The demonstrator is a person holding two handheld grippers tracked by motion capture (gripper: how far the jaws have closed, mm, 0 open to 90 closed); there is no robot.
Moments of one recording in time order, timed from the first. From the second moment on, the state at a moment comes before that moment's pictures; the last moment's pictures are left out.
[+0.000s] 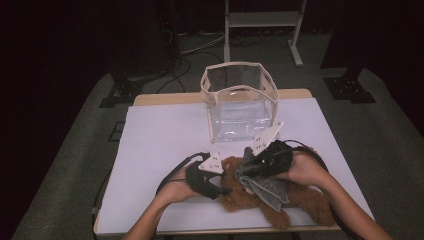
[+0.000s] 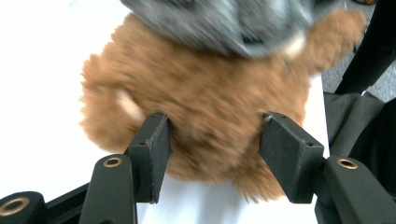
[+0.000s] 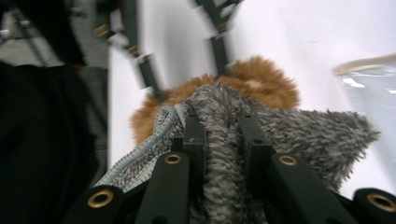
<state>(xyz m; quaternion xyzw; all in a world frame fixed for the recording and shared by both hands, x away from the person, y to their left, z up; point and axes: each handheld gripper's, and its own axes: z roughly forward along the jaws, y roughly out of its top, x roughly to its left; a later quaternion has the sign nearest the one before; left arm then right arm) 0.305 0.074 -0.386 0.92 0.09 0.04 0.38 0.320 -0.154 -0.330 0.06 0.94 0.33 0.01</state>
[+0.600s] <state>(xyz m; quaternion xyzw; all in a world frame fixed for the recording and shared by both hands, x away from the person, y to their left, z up) 0.294 0.066 -0.391 0.92 0.06 0.04 0.38 0.323 -0.157 -0.328 0.07 0.94 0.32 0.04</state>
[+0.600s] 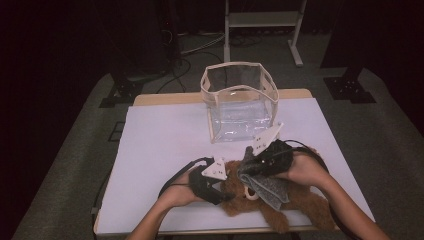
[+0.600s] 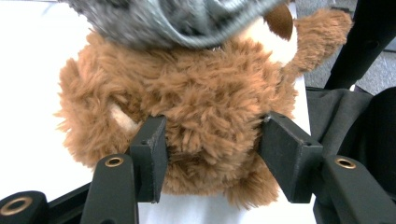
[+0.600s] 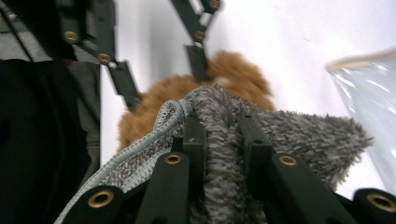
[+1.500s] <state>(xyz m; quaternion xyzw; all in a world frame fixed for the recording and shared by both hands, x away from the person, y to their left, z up) 0.297 0.062 -0.365 0.93 0.03 0.05 0.36 0.318 -0.207 -0.350 0.08 0.95 0.31 0.01</state>
